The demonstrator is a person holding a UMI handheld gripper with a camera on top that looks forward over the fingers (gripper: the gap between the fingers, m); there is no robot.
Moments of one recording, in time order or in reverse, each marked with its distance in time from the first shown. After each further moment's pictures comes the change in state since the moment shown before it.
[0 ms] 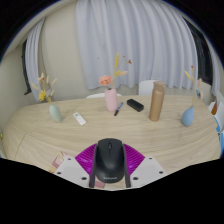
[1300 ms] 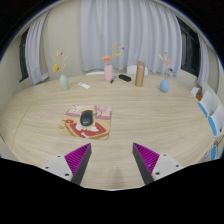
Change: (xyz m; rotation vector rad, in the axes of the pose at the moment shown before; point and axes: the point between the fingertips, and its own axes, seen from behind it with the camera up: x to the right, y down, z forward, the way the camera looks) arm -0.055 0.201 -0.211 -0.122 0.160 0.001
